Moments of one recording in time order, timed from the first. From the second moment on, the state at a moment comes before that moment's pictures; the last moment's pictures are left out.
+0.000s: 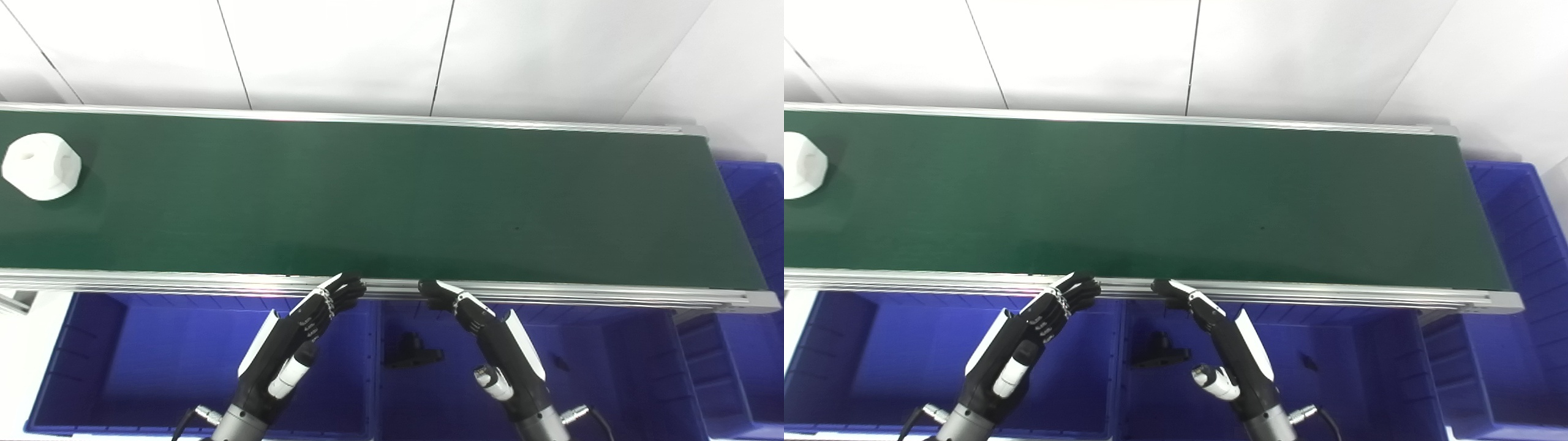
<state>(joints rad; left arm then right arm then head) 0.54 0.12 -0.28 -0.17 -0.08 -0.39 -0.21 0.34 -0.18 0.37 -0.08 -0.09 -0.42 0.19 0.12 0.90</state>
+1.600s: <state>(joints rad) 0.53 0.12 -0.28 -0.13 -0.05 -0.42 -0.21 0.34 -0.18 0.36 -0.04 -0.09 -0.42 0.21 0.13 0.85</state>
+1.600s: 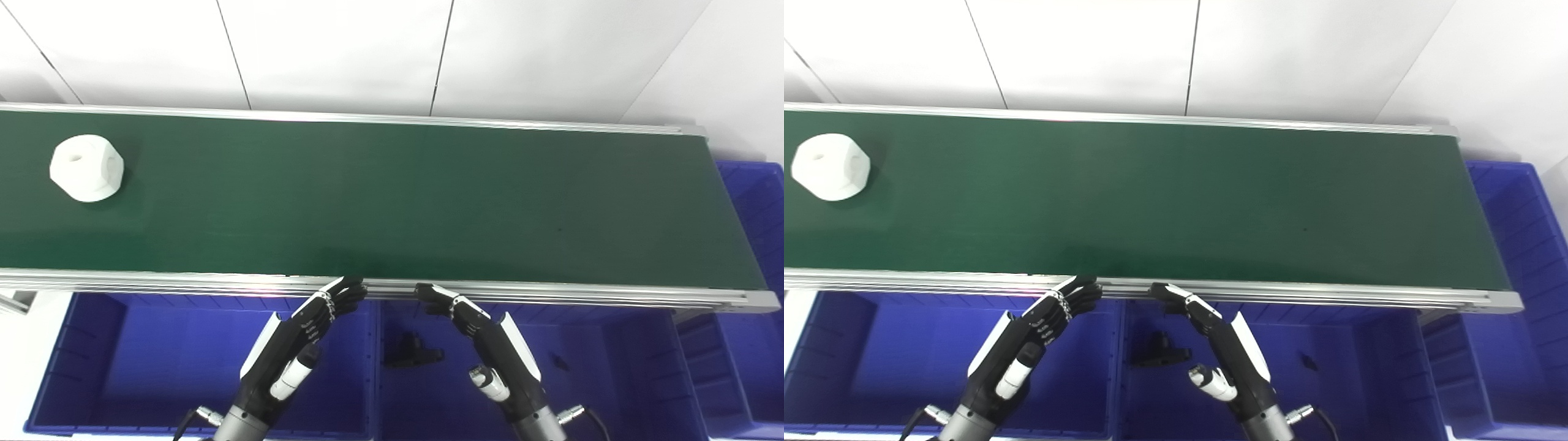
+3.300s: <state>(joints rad) 0.47 0.05 -0.32 0.14 0.03 -0.43 -0.13 0.27 -0.23 0.38 0.22 -0.03 -0.42 0.18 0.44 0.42</state>
